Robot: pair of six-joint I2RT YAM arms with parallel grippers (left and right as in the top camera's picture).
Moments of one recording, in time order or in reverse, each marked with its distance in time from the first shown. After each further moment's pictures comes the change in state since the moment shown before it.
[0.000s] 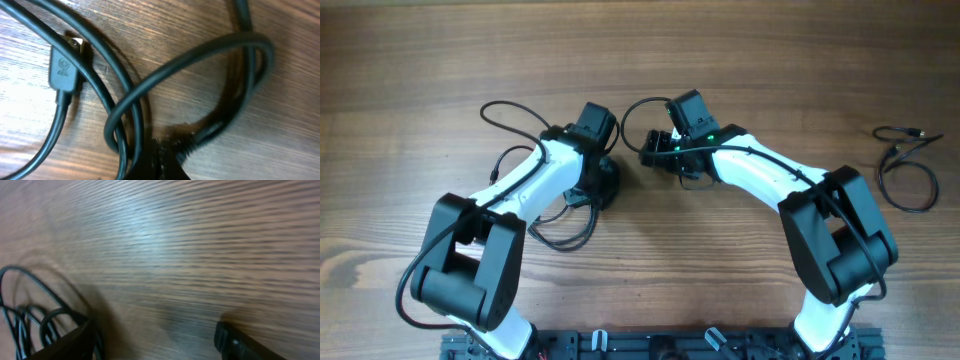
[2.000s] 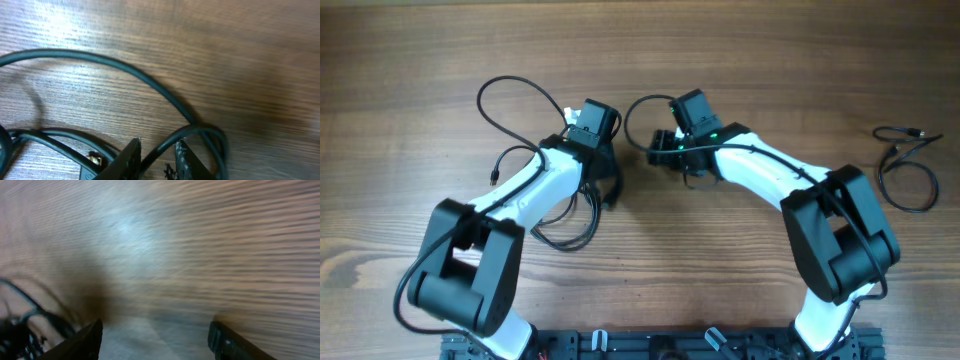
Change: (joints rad) left arm -0.010 -0.026 -0.045 0.285 -0.219 0.186; right arm -0.035 0.000 0.003 -0.036 0.082 -0.008
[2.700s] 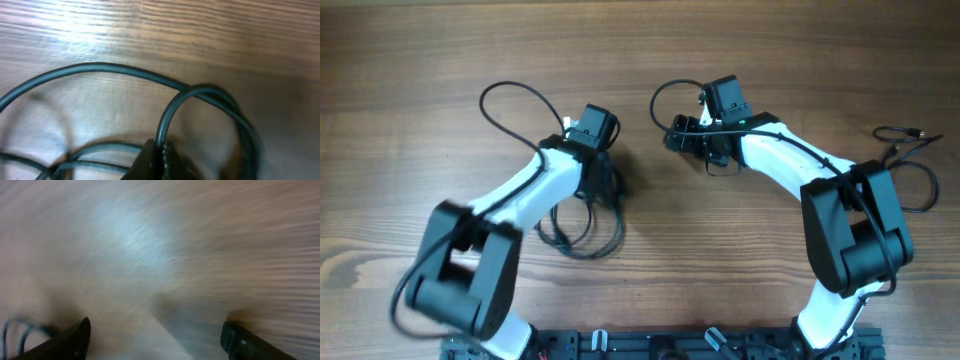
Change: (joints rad) left arm 0.000 -0.024 0.000 -0.139 0.002 0.030; right arm -0.119 -0.001 0.002 0.006 -0.158 -0.136
